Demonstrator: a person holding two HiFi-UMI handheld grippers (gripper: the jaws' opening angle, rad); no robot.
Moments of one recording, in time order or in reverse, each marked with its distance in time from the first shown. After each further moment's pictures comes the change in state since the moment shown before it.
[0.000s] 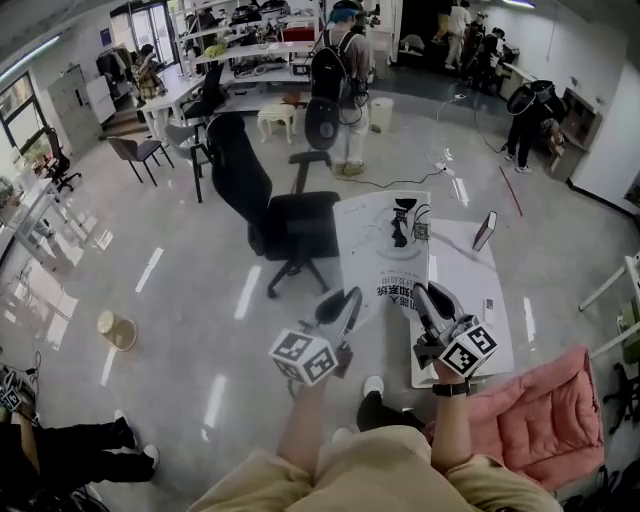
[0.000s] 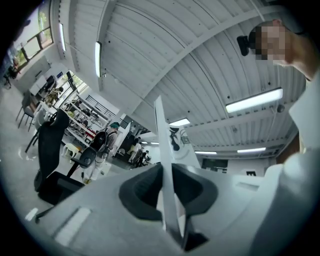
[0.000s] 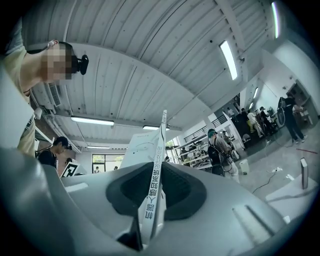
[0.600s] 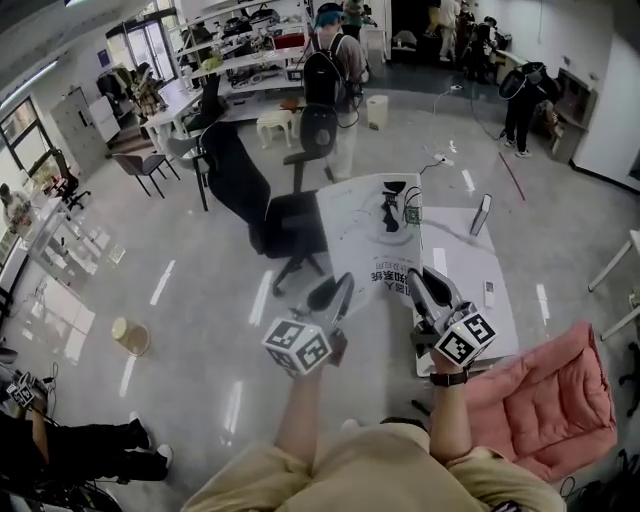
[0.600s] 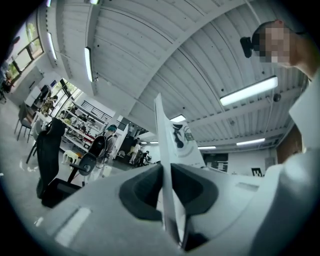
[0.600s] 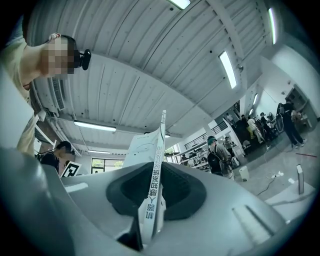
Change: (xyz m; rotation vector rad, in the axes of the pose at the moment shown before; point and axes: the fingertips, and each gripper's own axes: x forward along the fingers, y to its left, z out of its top) left arm 0.005 -0.082 -0.009 0.085 0.018 0.014; right arm -0.076 0.013 0.041 -0.020 -0.067 0.013
